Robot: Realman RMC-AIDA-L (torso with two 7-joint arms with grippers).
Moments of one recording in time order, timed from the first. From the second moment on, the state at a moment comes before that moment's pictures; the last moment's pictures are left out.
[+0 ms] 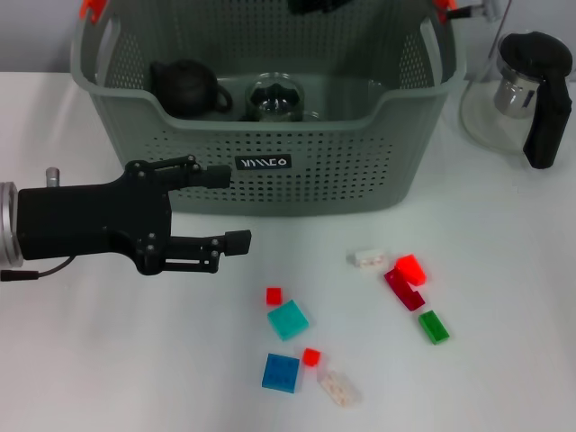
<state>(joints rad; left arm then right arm) -0.46 -2.16 0.55 0.99 2.01 1.90 -1.38 1.14 2.10 -0.95 -0.78 -2.43 -1.01 2.28</state>
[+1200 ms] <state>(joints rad) -0.45 -2.16 0.50 0.98 1.99 1.86 -1.35 0.81 2.10 -1.24 -1.04 -2.11 -0.74 2.25</state>
